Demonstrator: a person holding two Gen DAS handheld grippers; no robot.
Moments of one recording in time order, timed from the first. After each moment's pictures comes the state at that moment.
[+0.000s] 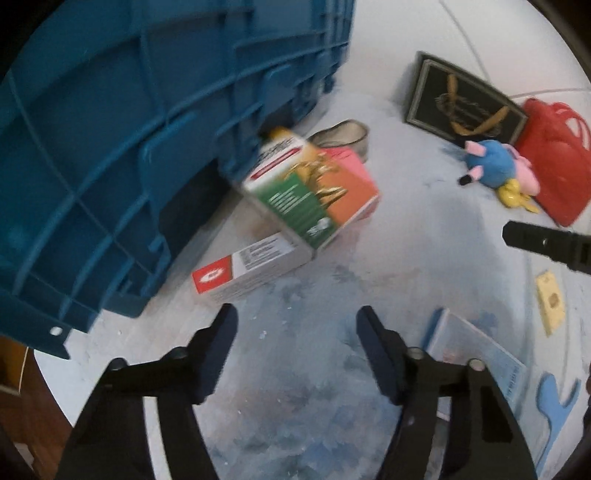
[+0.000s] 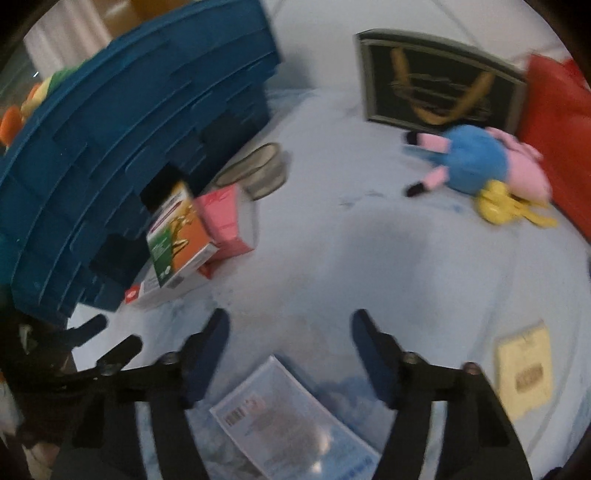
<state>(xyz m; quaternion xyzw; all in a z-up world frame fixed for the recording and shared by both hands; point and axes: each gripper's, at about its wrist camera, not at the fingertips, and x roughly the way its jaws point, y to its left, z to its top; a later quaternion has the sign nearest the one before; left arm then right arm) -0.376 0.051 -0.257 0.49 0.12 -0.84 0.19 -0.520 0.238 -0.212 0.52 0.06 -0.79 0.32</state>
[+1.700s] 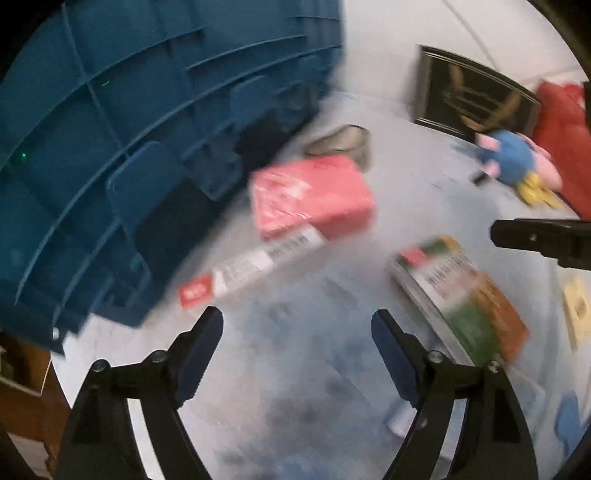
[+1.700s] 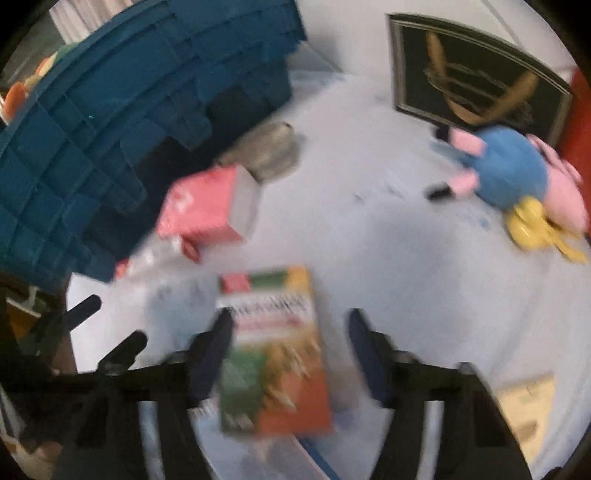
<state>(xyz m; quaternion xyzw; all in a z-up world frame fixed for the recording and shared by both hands) -0.406 0.075 -0.251 0.47 0.07 -0.85 0.24 -0.550 0.255 -0.236 0.52 0.08 -0.76 0.38</state>
